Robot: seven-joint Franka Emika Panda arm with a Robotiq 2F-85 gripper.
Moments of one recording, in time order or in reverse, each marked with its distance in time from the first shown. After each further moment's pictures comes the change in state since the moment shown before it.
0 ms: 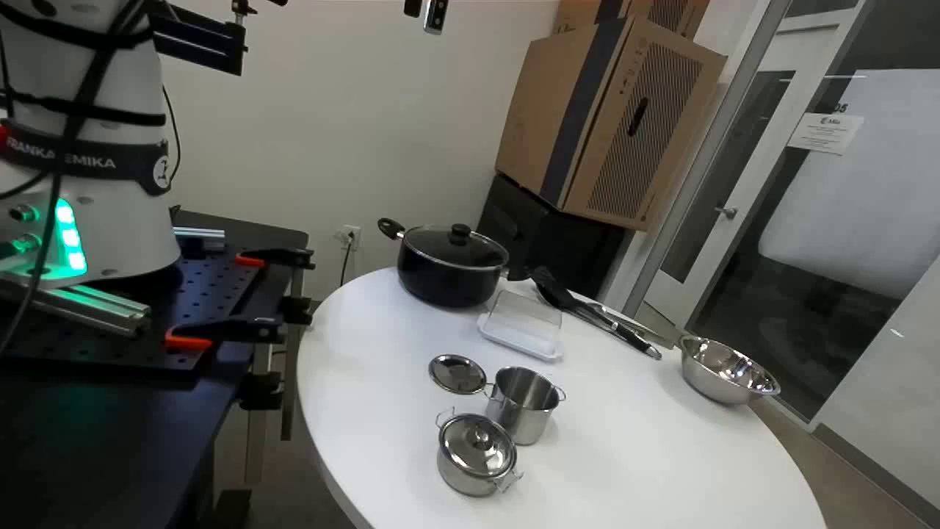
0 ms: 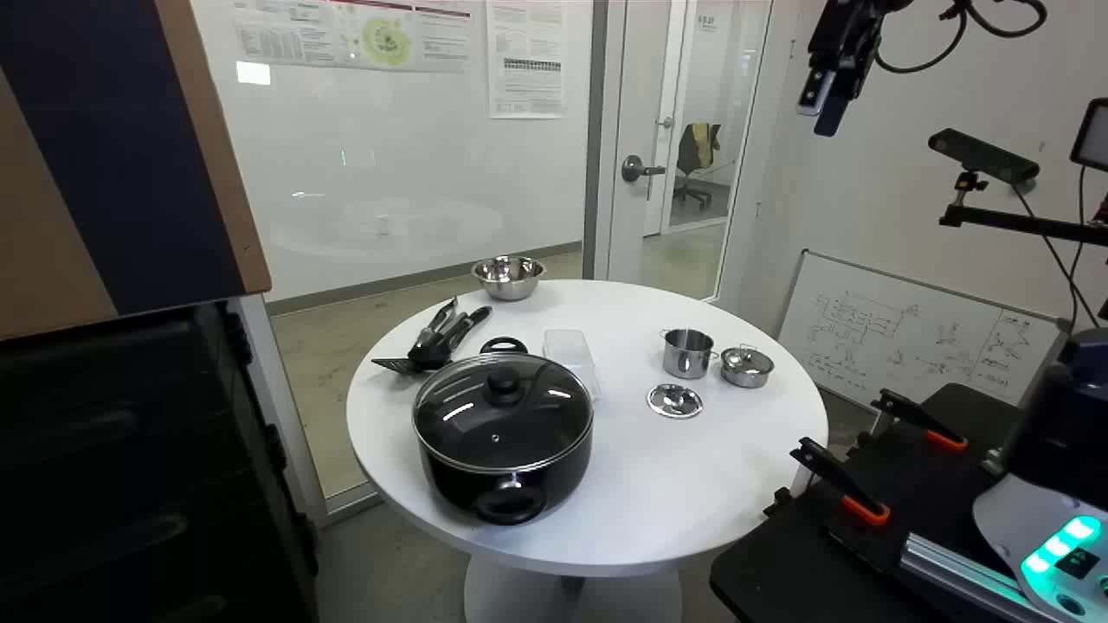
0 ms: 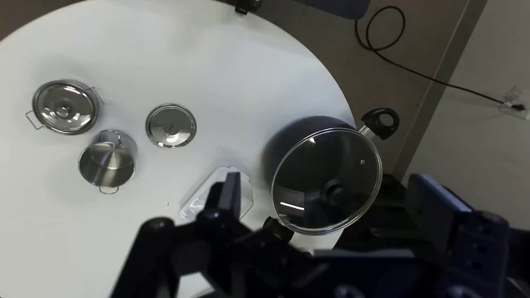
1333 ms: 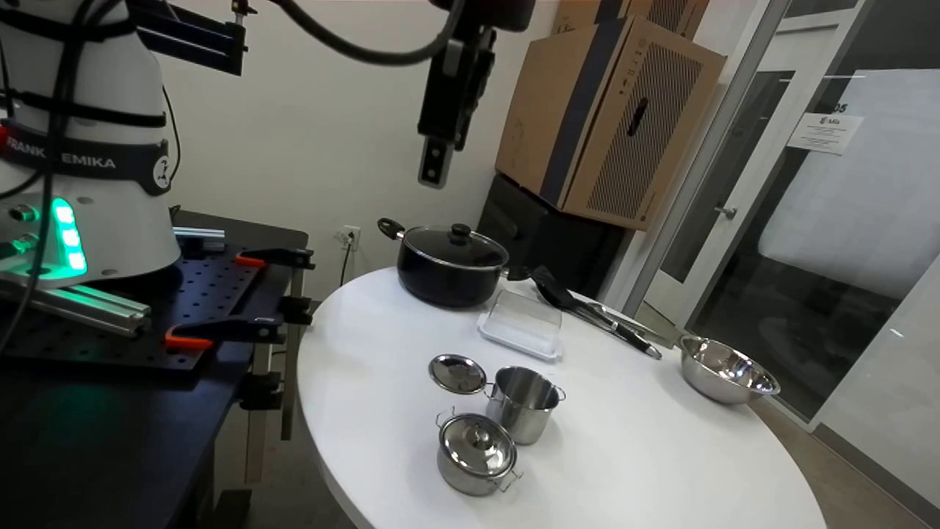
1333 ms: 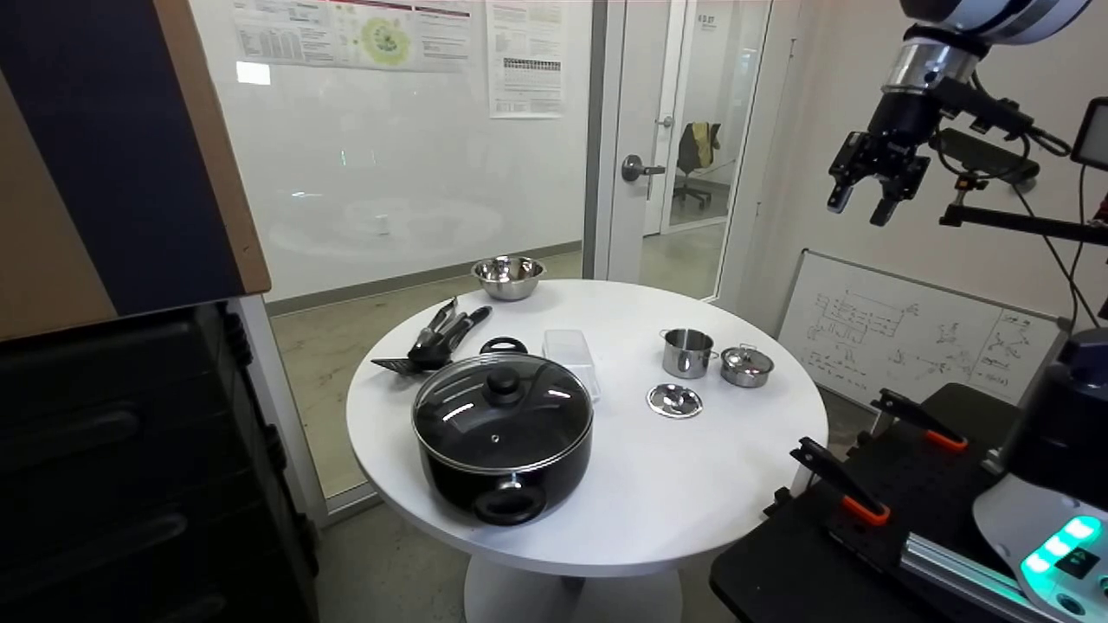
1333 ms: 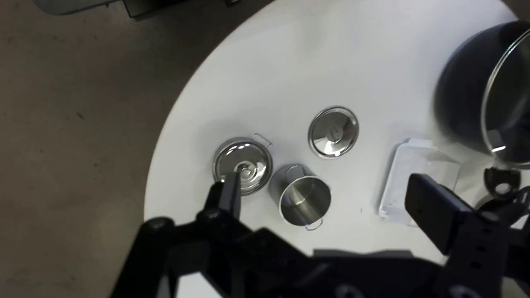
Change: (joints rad) arm -0.326 0.429 -0.279 0.002 -0.078 0.334 -0.057
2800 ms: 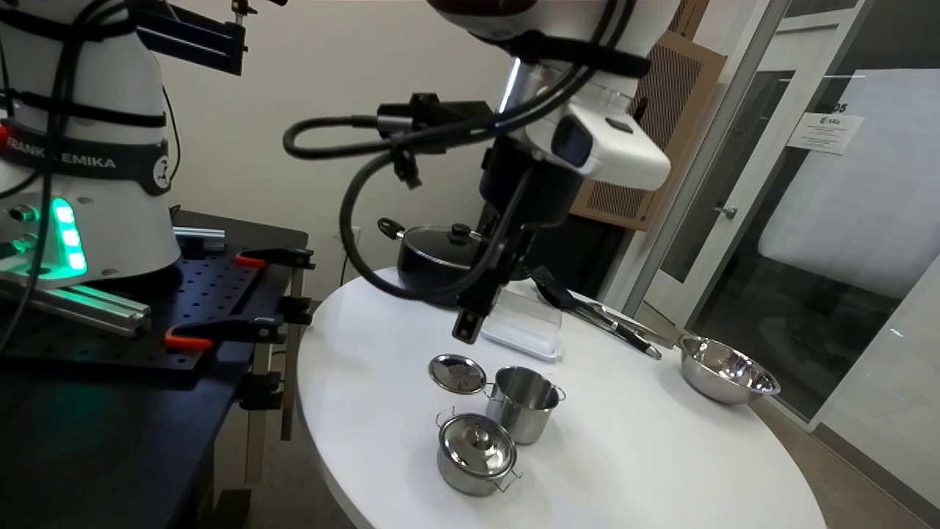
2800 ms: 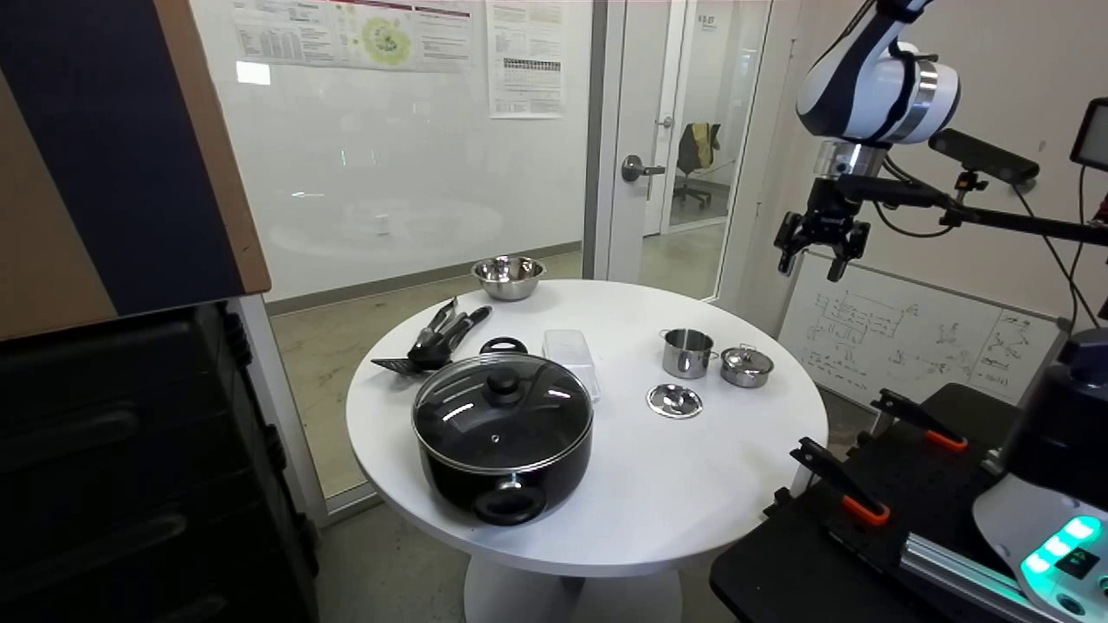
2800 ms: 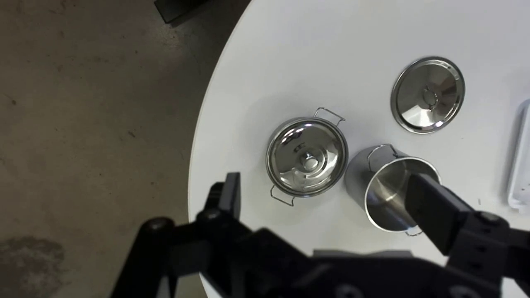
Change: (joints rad) arm -0.006 0.479 0.087 0.125 0.110 0.312 0.108
